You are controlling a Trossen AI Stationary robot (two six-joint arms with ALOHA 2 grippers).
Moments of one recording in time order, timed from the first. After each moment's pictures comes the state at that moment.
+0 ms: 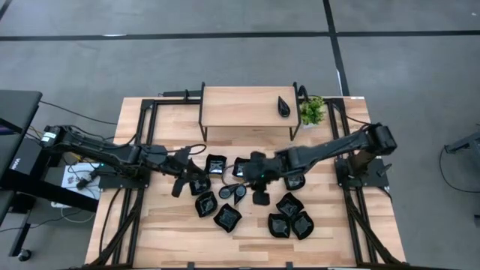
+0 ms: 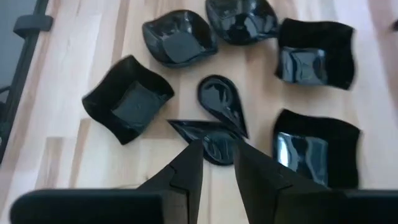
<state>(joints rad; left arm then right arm) -0.21 0.84 0.41 0.13 0.00 -0.27 0.21 1.67 1.29 -0.48 0.03 0.18</state>
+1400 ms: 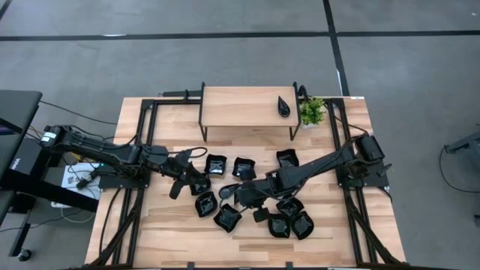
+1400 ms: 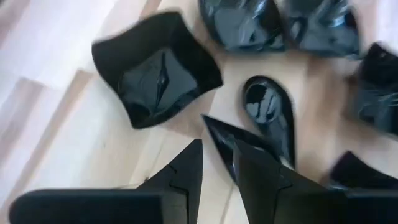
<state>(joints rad) -0.21 0.84 0.41 0.09 0.06 -0.30 0.29 1.84 1.29 -0.37 0.04 -0.10</state>
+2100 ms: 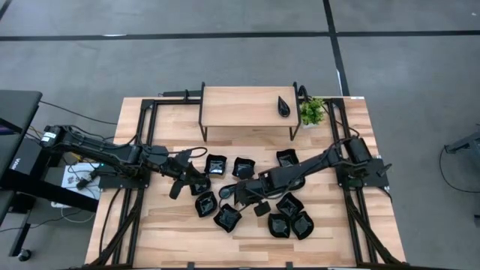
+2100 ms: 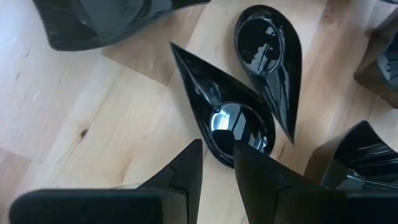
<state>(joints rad) -0.21 0.84 0.41 0.09 0.06 -0.30 0.25 1.94 1.31 -0.45 0.11 -0.25</state>
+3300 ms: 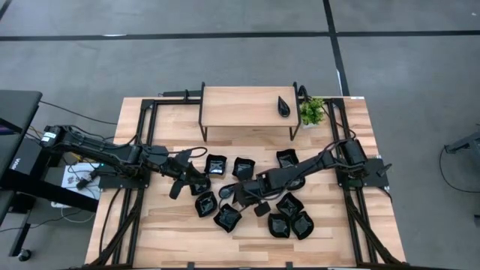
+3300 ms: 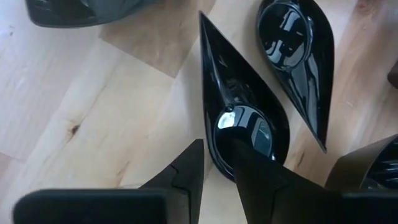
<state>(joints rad) -0.21 0.84 0.41 0.10 0.06 -0.30 0.24 1.99 1.31 -0.43 0.08 -0.29</state>
